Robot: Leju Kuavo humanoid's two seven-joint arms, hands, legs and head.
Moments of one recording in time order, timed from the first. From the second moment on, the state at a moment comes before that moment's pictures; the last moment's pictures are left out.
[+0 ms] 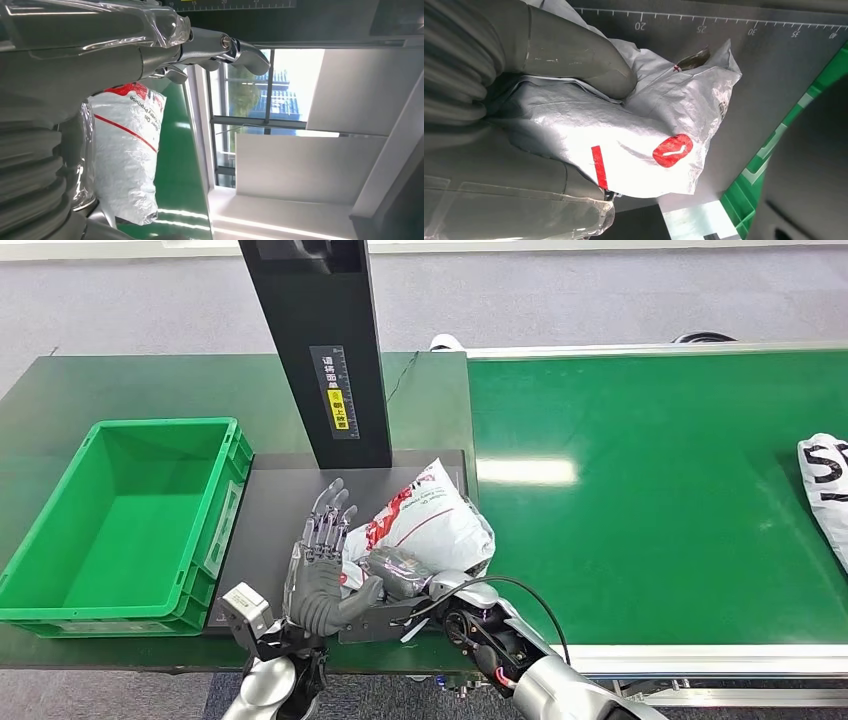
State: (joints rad) left arm -0.15 -0.14 -0.44 -1.33 0.02 -0.01 -0.63; right arm -0.66 0.21 0.84 -0.47 0.60 0.01 -0.50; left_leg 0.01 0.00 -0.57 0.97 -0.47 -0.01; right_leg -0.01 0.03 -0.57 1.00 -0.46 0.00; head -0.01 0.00
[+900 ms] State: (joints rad) left arm -0.20 -0.14 -0.44 -1.28 0.03 -0.02 -0.63; right arm -0.71 0.22 0.83 -0.43 0.64 -0.28 -0.43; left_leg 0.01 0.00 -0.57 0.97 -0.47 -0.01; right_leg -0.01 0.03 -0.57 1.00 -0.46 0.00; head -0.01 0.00
